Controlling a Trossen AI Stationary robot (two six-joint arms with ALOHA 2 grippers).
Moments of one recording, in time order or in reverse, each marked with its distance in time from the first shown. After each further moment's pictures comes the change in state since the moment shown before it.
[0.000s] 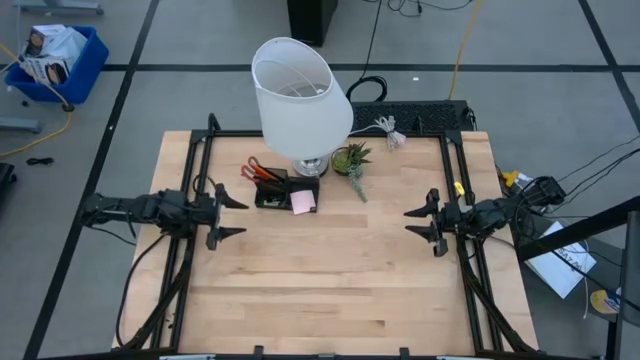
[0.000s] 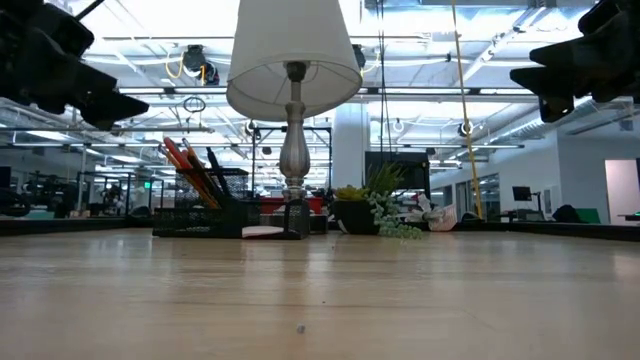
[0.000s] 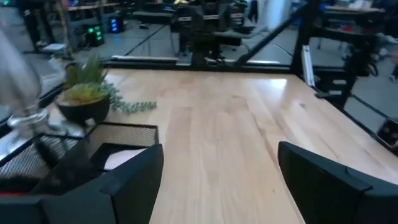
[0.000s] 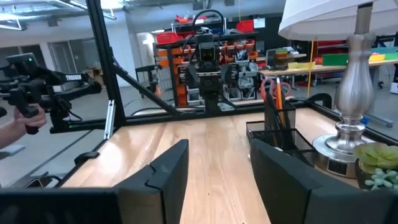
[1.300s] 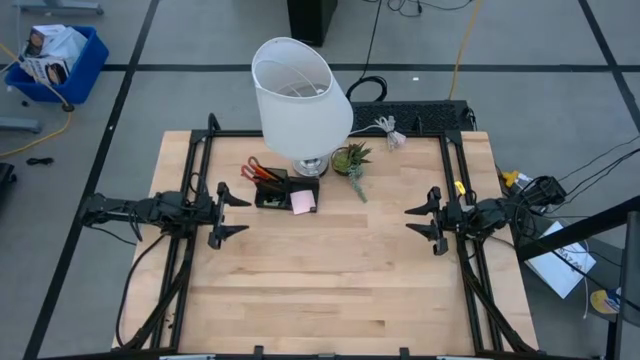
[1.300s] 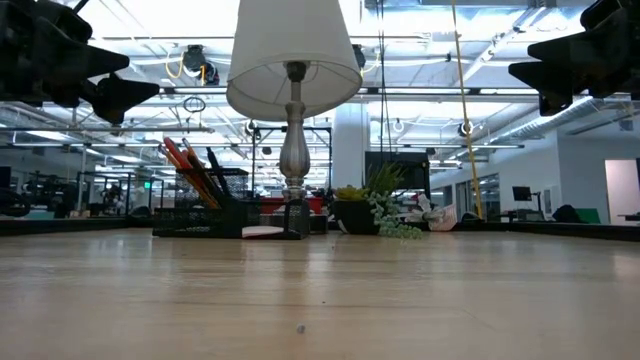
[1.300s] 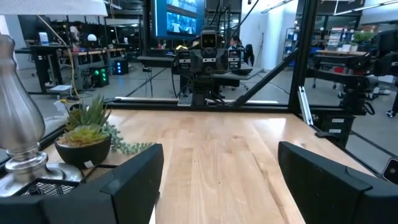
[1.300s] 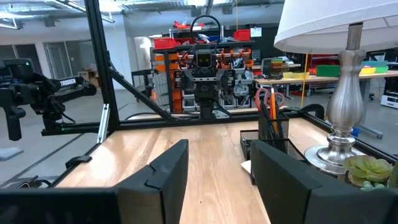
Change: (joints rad) left arm 0.000 0.011 -0.095 0.292 -0.004 0.029; right arm 0.000 0.012 0.000 0.088 -0.001 -0.042
